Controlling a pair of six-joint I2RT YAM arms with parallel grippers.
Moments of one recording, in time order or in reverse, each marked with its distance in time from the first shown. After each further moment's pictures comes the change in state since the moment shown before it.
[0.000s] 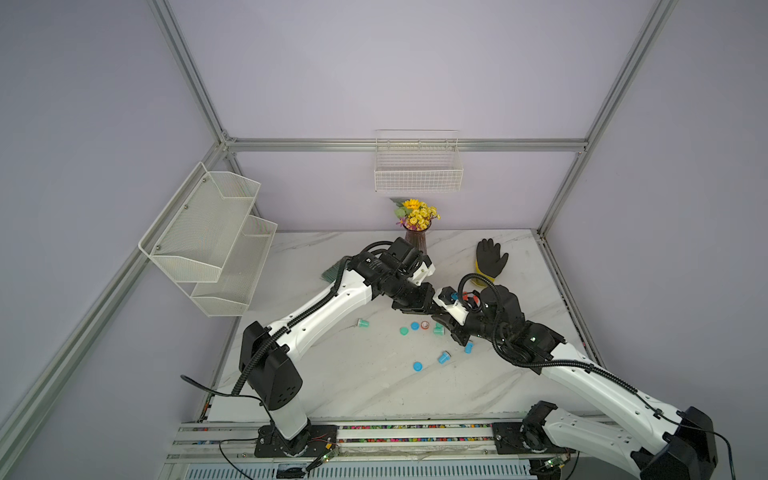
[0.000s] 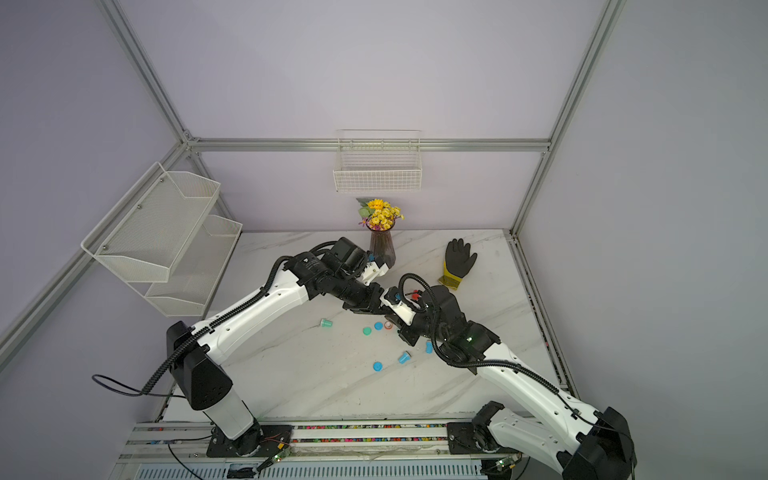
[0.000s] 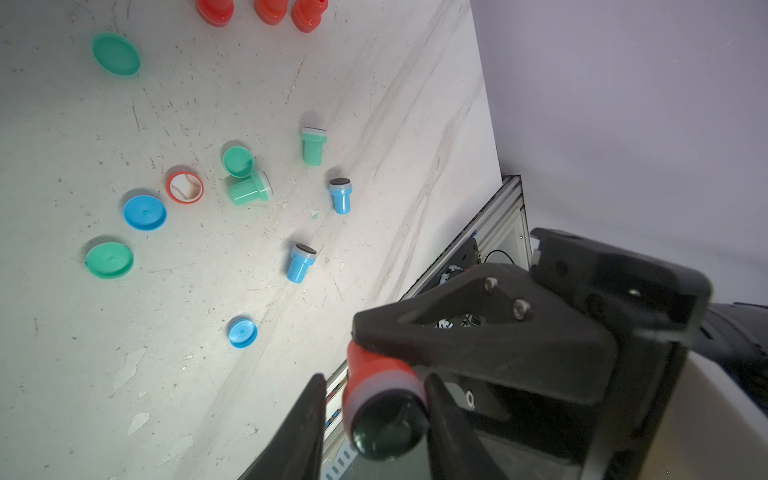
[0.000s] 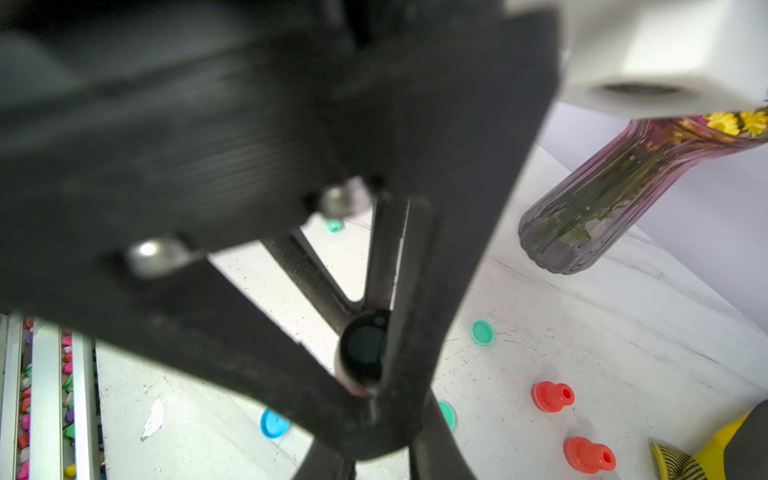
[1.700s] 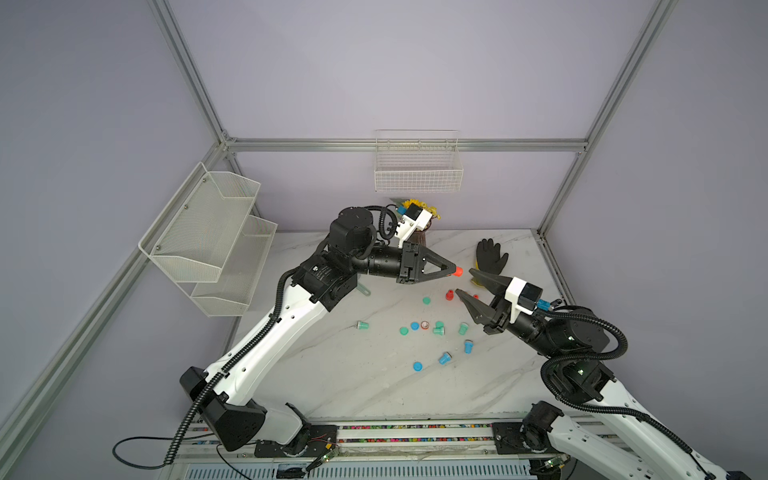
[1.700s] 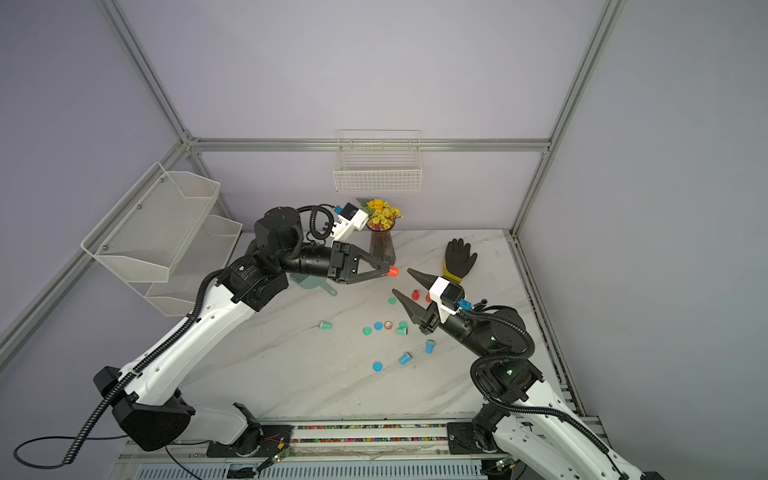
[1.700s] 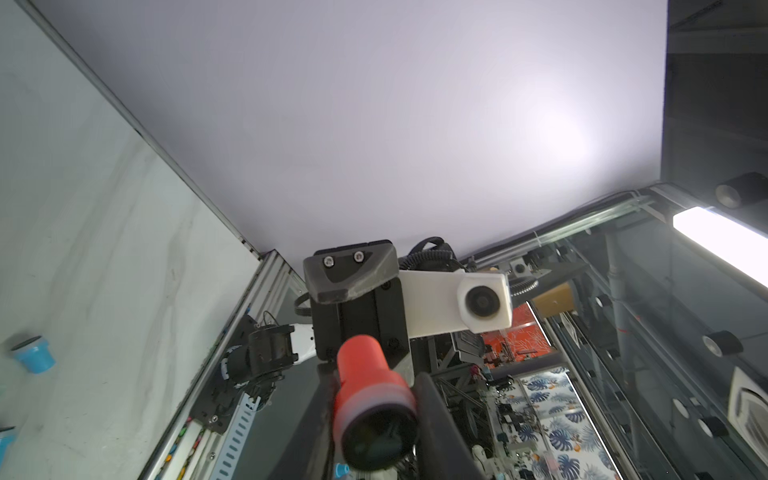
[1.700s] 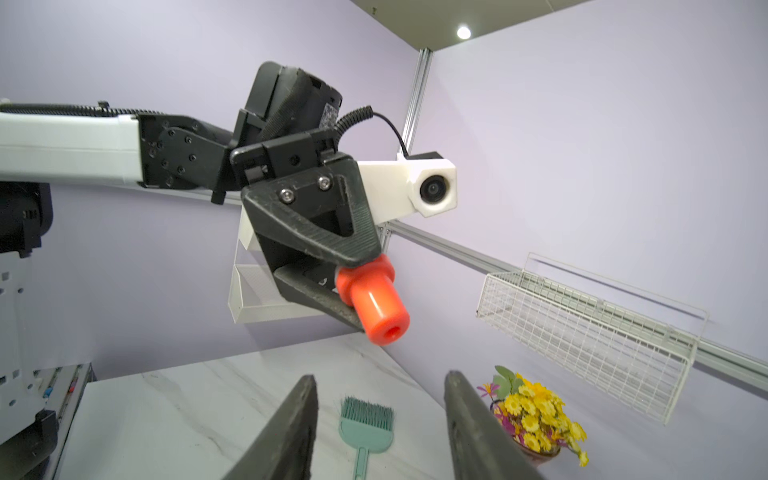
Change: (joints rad) left arm 0.073 -0.296 -0.050 0.693 0.471 -0.472; right arm -0.001 -0.316 -0.014 0.573 -0.083 0.147
